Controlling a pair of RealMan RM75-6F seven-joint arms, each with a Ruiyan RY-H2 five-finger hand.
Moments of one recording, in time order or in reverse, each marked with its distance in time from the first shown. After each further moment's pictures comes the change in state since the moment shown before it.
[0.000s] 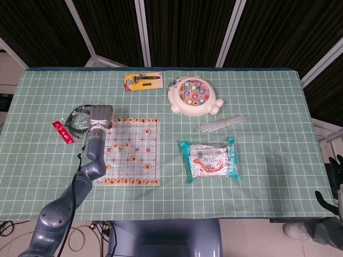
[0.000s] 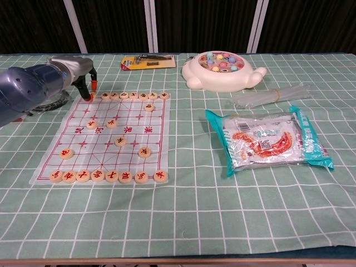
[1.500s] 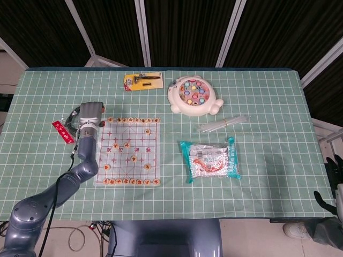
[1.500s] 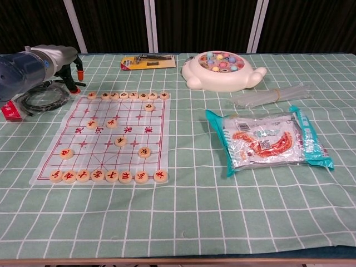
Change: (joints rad) left arm 0.077 0.176 0.054 -0.325 -0.162 0.166 0.113; right arm 0.005 -0.005 -0.003 0.006 -0.009 0.000 -0.026
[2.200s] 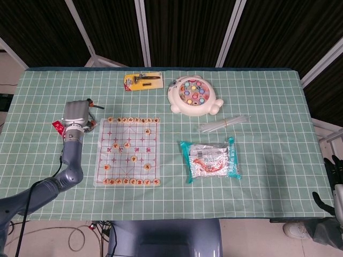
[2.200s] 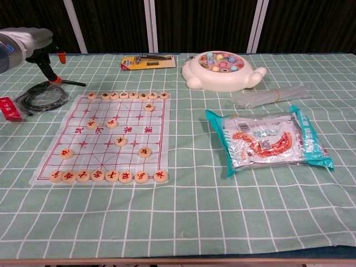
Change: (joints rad) left arm 0.134 0.214 -0.004 -0.387 0.039 0.177 -0.010; right arm 0.001 -0.006 -0.007 0.001 -0.013 0.001 -0.022
